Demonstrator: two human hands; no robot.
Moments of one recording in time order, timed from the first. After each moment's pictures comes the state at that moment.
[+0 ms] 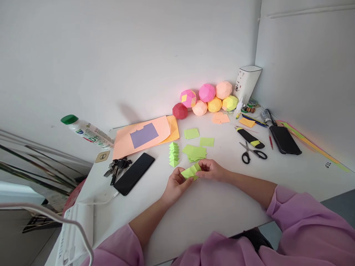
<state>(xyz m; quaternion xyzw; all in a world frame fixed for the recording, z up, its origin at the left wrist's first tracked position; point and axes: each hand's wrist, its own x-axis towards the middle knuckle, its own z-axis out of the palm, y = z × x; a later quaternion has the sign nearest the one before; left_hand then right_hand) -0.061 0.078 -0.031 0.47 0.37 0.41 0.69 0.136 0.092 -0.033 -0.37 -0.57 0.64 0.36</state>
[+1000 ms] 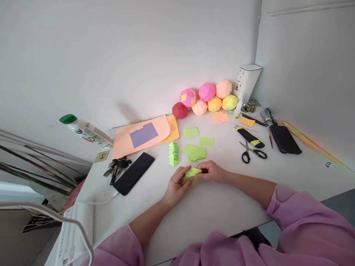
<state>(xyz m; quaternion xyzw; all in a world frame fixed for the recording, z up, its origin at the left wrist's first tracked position) -0.065 0.077 -0.046 0.64 0.34 0.45 0.52 0.136 0.088 -0.026 -0.40 -0.64 0.58 0.32</state>
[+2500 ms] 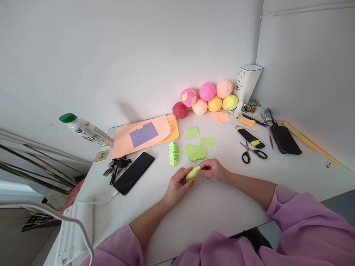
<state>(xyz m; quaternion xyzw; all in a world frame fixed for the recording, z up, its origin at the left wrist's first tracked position) -0.062 0.079 -0.045 0.64 0.37 0.42 0.52 0.135 0.089 -0.031 -0.41 -0.56 0.60 0.41</state>
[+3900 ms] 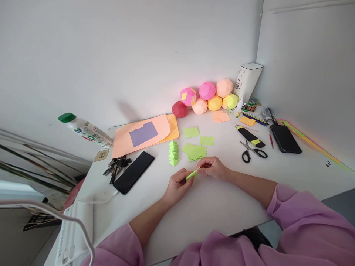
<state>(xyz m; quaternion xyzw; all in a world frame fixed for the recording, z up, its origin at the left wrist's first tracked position) -0.063 0.078 -0.032 0.69 0.38 0.38 0.49 0.135 0.092 -0.028 -0.39 -0.52 0.63 0.43</state>
